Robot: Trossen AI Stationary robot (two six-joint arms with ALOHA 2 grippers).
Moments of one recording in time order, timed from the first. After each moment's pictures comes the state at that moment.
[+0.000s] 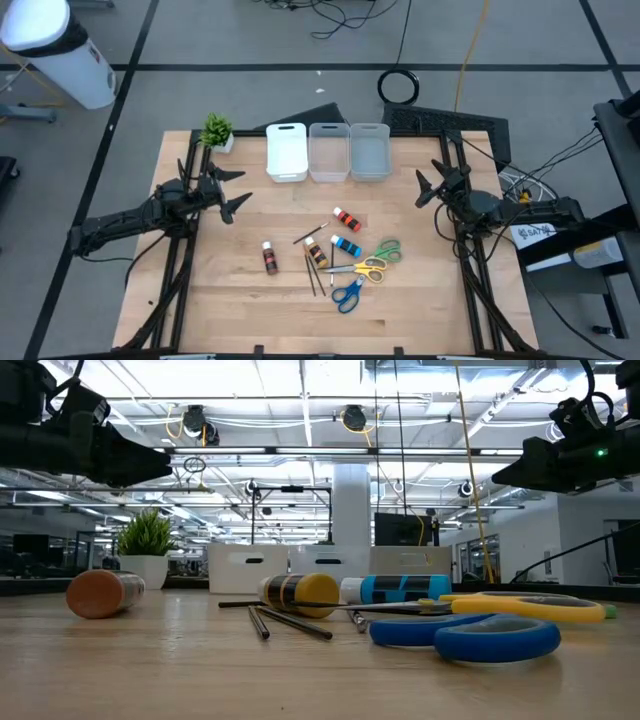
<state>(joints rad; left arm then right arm) 0.29 0.06 0.02 0.08 -0.07 0.10 0.05 0.09 0.02 0.11 1.02 -0.07</state>
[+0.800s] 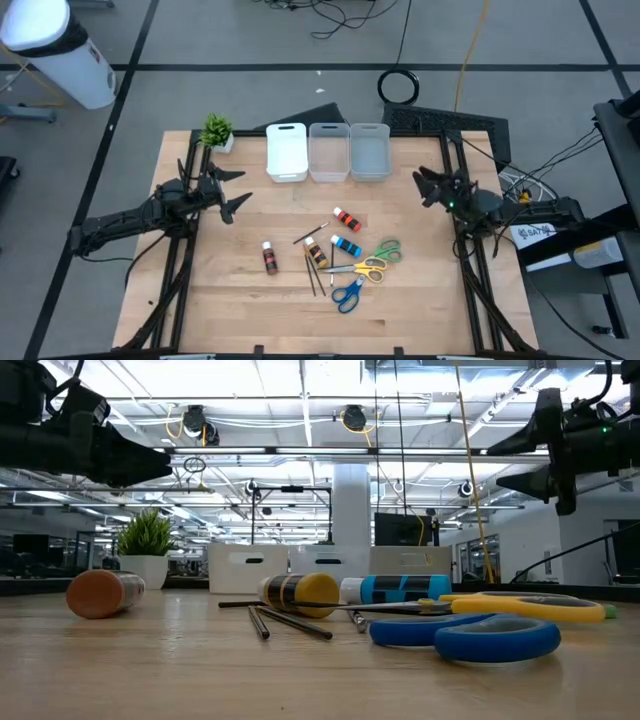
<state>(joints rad) 0.29 0.06 0.02 0.08 -0.07 0.10 0.05 0.09 0.02 0.20 0.81 0.59</state>
